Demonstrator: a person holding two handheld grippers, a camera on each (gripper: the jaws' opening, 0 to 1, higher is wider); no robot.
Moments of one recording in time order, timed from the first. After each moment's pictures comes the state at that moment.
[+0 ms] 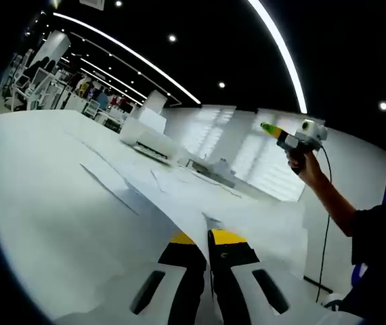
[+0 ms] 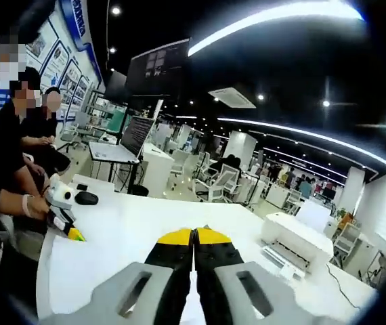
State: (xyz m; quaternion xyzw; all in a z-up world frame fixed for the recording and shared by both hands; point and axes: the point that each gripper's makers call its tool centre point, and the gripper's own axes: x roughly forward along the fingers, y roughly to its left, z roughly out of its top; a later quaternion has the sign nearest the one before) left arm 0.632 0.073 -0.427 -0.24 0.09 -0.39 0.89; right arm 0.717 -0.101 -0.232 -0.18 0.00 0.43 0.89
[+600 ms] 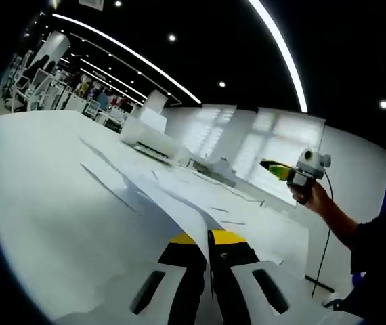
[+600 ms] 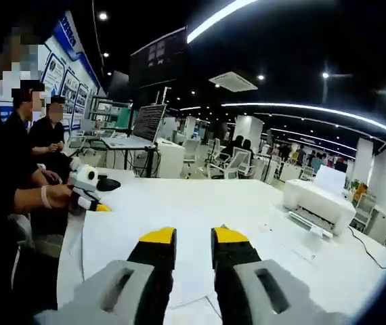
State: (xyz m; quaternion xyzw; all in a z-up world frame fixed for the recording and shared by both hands) left arm 0.633 0.074 -0.427 -0.24 0.09 -0.39 0.89; right arm 0.655 -0.102 -0.334 -0.14 0.06 0.44 0.88
